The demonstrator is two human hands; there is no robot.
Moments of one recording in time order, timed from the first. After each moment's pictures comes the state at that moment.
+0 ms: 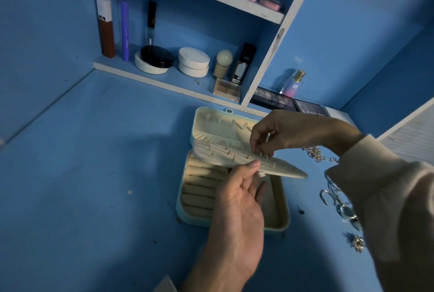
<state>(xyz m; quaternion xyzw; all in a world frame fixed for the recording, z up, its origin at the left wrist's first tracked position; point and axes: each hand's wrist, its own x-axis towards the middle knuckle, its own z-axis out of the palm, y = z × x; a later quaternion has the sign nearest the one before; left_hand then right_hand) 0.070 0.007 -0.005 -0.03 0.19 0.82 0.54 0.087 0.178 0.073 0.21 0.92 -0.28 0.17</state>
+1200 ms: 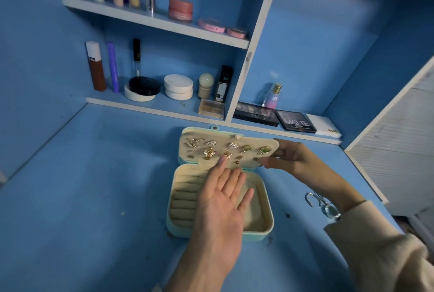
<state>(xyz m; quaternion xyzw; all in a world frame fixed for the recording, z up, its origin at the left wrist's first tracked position) 0.059 0.008 0.012 -0.08 0.26 0.76 0.59 0.163 0.170 0.028 0.27 0.82 -0.48 -0.17</state>
